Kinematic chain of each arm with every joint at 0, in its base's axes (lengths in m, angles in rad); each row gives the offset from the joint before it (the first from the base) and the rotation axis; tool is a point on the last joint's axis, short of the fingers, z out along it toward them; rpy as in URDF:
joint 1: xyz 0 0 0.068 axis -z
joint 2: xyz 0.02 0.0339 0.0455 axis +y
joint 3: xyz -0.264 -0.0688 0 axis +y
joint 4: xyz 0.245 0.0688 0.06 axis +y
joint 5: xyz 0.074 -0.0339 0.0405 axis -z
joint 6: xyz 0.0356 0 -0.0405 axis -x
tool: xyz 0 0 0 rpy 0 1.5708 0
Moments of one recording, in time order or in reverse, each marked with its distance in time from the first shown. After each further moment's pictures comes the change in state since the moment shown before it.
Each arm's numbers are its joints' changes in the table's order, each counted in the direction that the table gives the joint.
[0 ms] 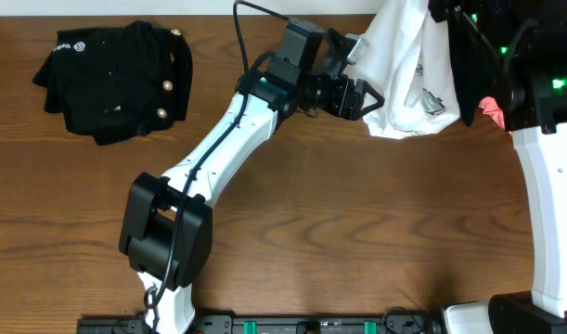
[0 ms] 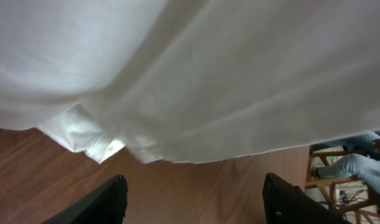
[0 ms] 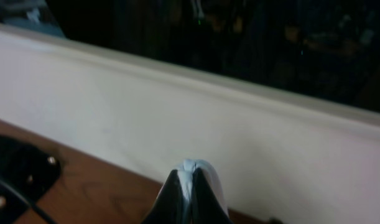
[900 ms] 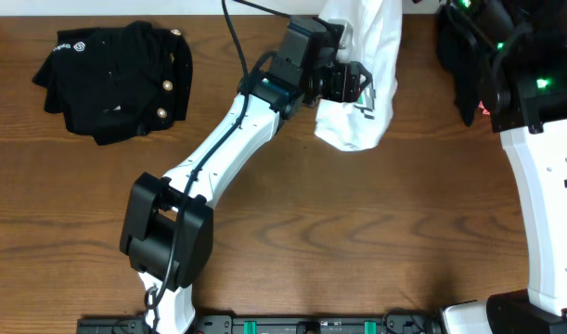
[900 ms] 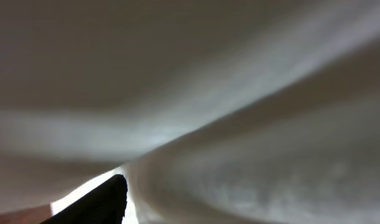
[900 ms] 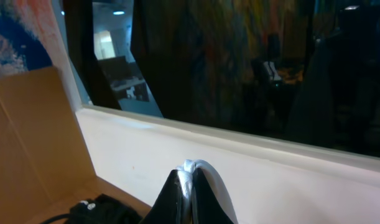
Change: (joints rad) left arm 0.008 0.000 0.000 -0.071 -0.365 0.134; right arm -0.052 0.010 0.000 -0.280 -0.232 -0.291
